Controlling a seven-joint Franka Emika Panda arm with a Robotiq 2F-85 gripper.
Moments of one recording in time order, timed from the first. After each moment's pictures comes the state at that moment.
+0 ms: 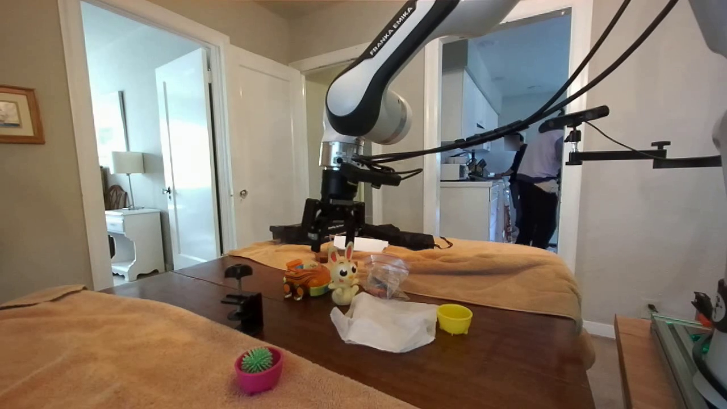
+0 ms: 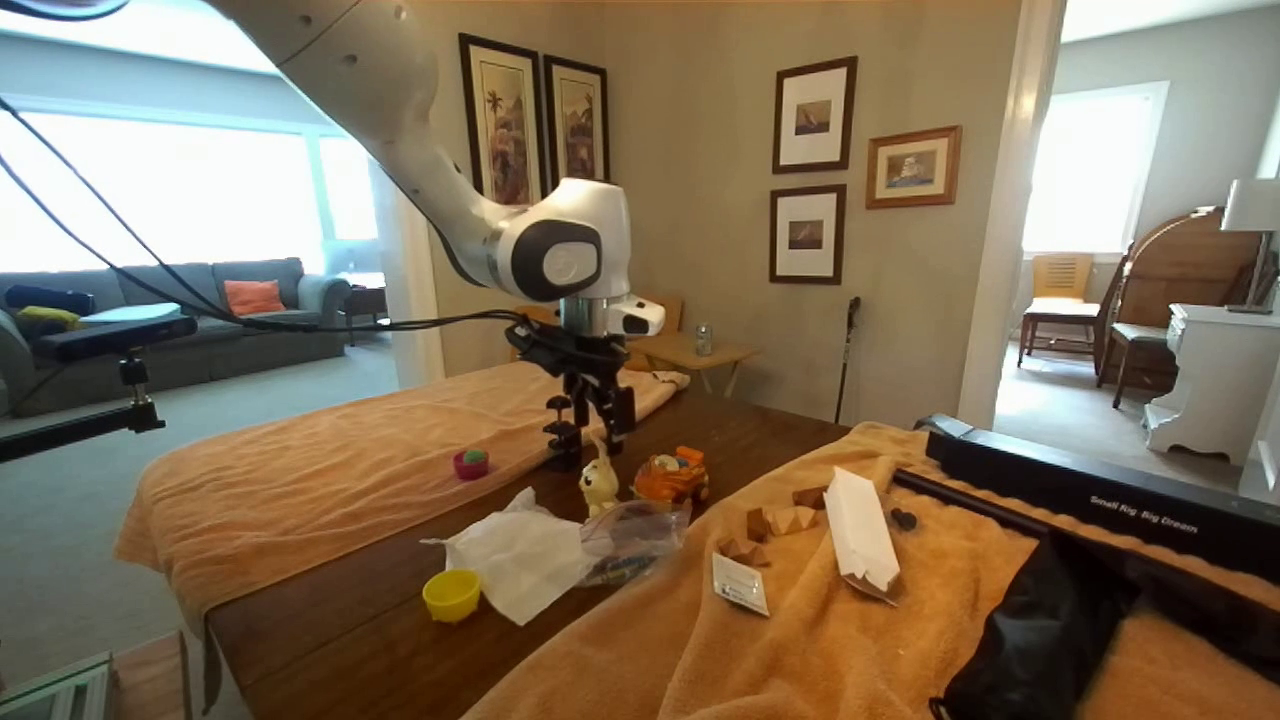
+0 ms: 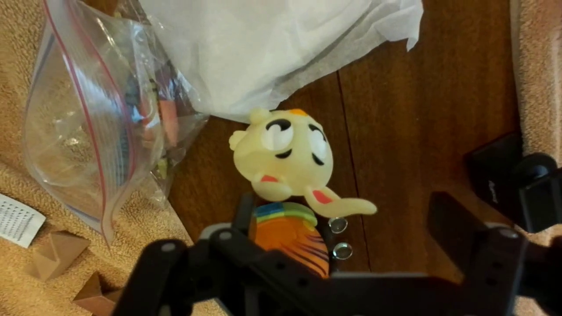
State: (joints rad) arm 0.12 0.34 0.03 -2.02 0.10 2.44 0.19
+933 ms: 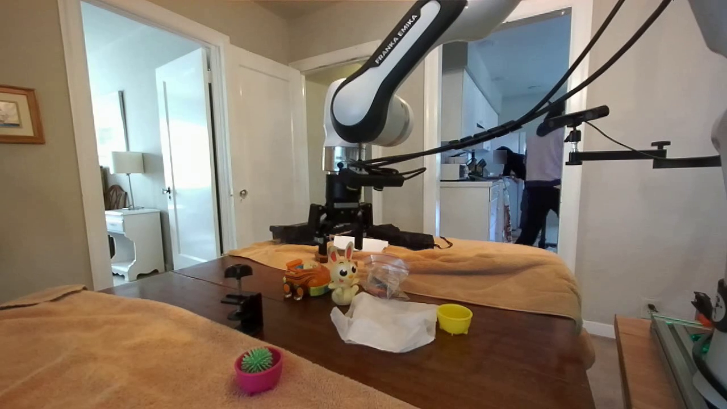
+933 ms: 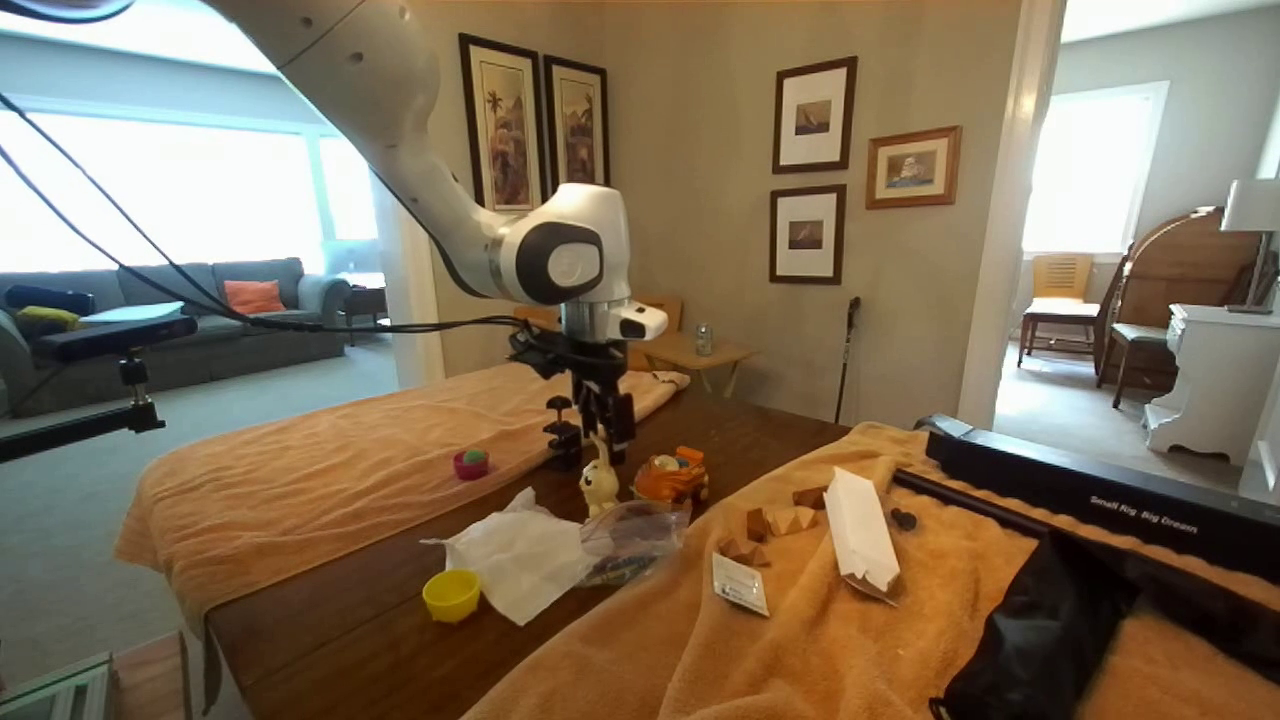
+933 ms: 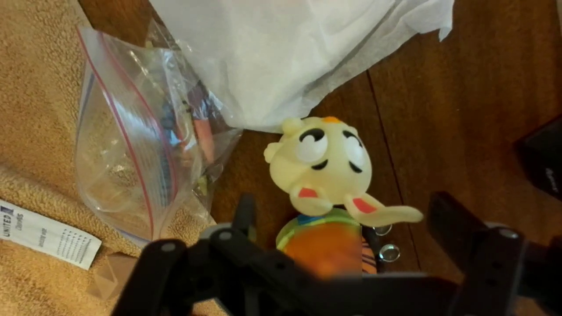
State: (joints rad) arm 0.13 0.34 0.00 -2.03 0.01 2.43 0.37
